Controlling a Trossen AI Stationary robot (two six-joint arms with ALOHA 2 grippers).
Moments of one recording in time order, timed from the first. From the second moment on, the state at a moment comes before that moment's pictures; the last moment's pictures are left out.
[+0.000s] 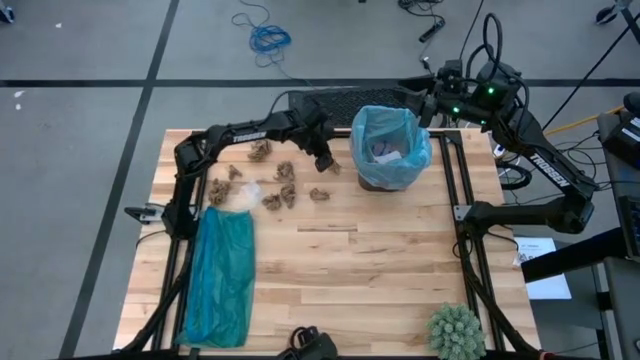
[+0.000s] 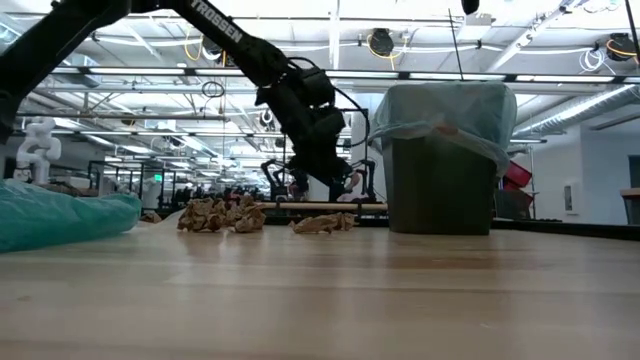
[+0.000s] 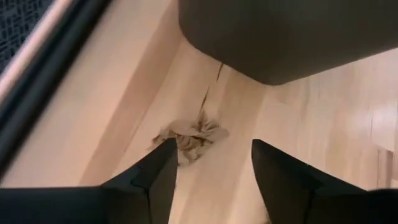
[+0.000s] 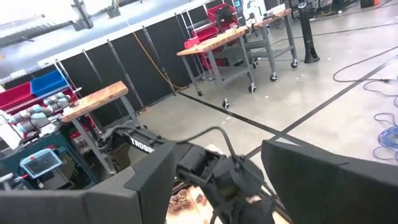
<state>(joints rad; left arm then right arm) 0.57 2.06 1.63 -0.55 0.33 0.09 -0.69 1.07 1.39 -0.34 -0.28 0.38</state>
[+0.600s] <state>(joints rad) 0.55 2.16 1.63 -0.47 0.10 0.06 -0.69 1.07 1.39 -0.34 -0.28 0.38</state>
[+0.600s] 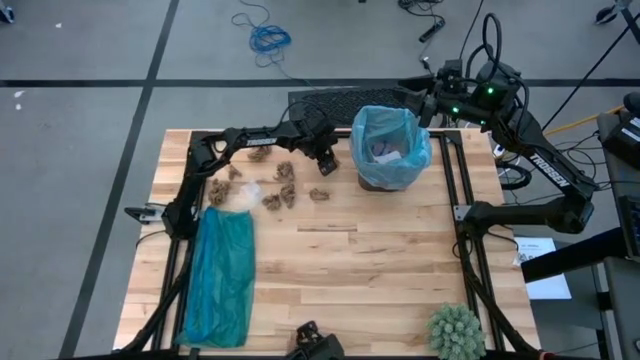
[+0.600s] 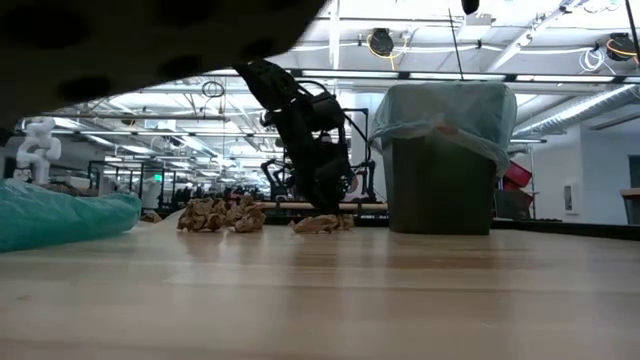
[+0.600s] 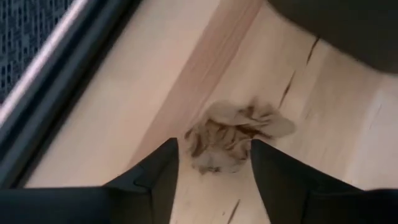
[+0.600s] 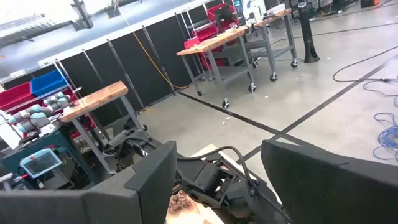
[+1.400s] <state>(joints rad) 0.57 1.90 1.67 -0.63 0.17 0.23 -0.69 1.07 1.39 -0.34 -0.29 0.37</state>
